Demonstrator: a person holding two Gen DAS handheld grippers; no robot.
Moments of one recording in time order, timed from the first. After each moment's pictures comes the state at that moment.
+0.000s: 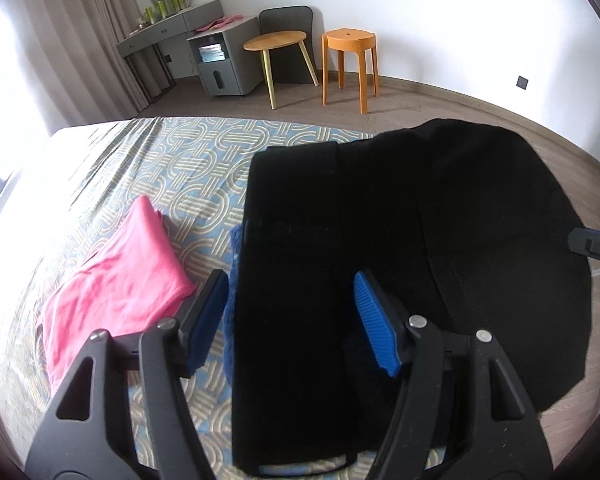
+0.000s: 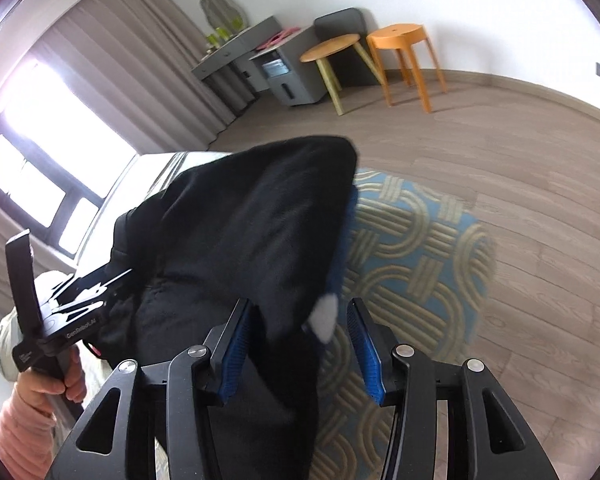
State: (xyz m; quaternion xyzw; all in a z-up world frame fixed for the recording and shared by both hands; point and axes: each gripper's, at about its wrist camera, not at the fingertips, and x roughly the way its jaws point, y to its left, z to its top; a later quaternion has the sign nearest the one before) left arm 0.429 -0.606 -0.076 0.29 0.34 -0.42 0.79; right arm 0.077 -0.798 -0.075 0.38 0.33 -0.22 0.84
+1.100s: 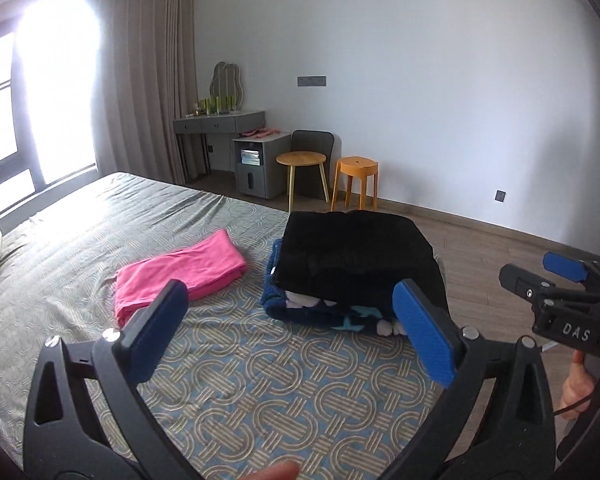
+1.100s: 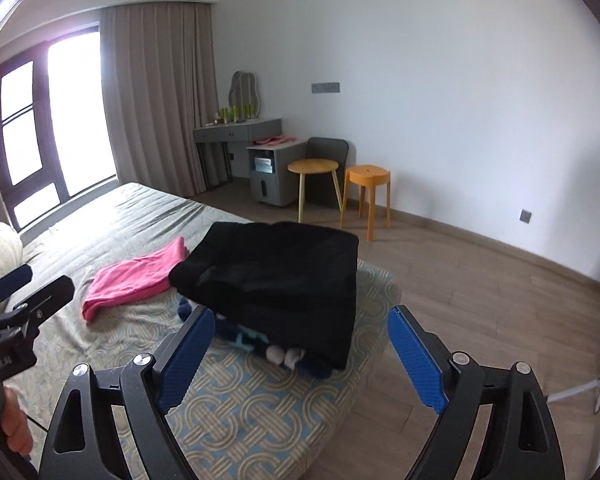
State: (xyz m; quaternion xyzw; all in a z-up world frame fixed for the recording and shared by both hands) left arm 0.263 -0.352 0.038 0.12 0.19 -0.44 0.87; right arm -0.007 -0.549 0.070 0.16 0.24 -0.37 0.88
